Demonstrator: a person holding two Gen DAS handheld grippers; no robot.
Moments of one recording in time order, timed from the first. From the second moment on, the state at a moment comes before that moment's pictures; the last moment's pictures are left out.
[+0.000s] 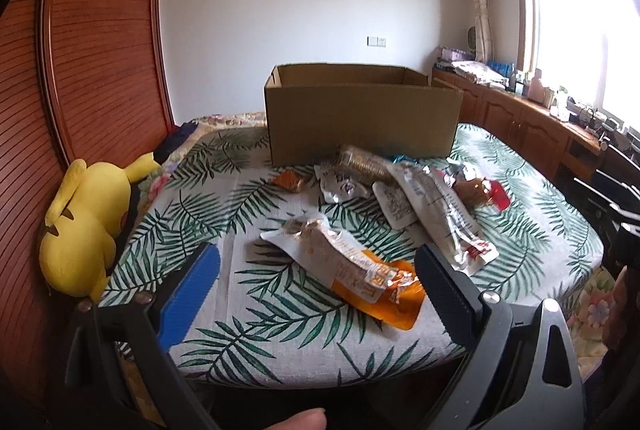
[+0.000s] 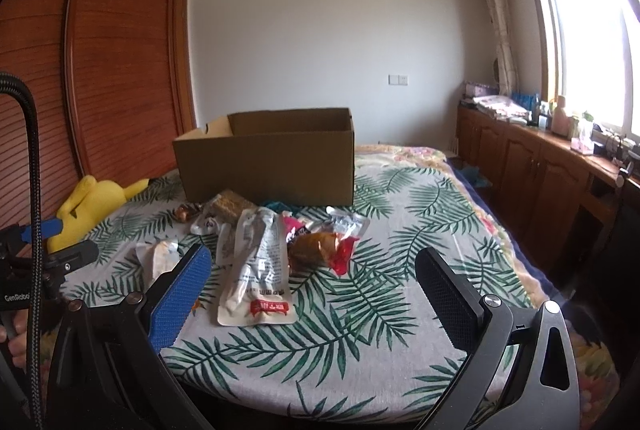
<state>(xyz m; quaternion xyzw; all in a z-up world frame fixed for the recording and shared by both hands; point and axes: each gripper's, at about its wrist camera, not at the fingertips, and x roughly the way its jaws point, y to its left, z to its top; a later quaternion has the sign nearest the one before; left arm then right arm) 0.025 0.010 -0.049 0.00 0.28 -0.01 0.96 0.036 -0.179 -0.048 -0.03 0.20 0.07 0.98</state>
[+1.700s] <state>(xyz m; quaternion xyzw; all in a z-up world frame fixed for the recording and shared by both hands) 0.123 0.036 -0.115 -0.05 0.41 0.00 0.91 0.213 -0.184 -0.106 -0.07 0.42 0.21 0.88</state>
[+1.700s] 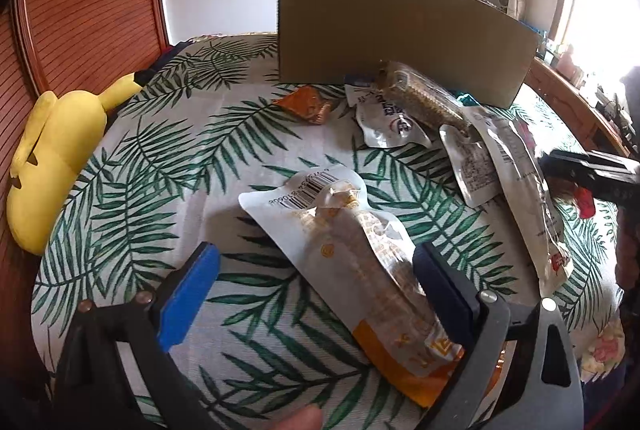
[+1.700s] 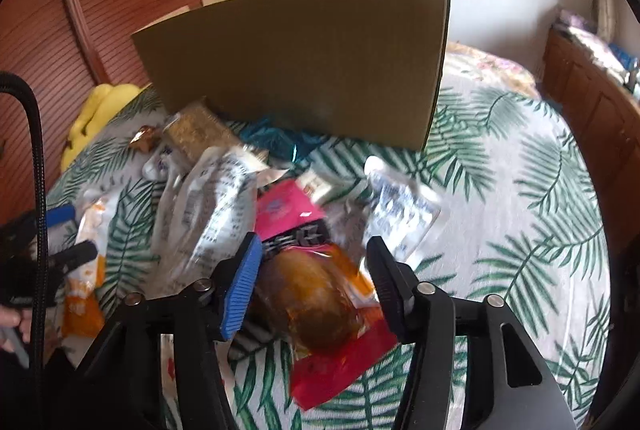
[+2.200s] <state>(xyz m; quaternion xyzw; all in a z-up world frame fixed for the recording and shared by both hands) 0.110 0.043 -0.110 -0.08 0.41 -0.02 0.91 0.200 -0.188 -0.119 -0.06 0.42 0.21 0.88</state>
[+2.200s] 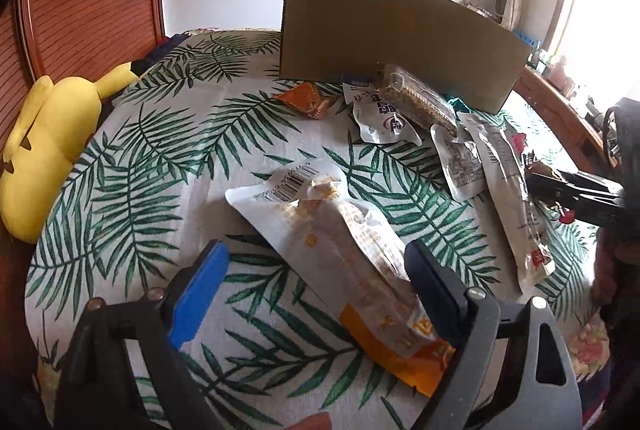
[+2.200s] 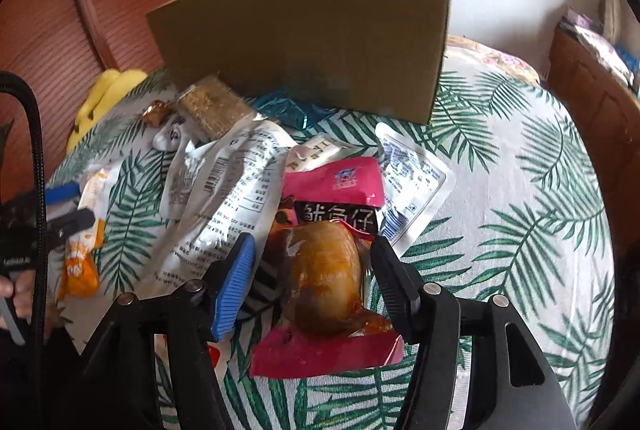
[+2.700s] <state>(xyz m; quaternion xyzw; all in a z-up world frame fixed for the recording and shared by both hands) 0.138 0.024 -0.110 -0.06 0.43 -0.01 0.90 0.190 -0.183 -0.125 -0.10 0.41 0.16 0.89</state>
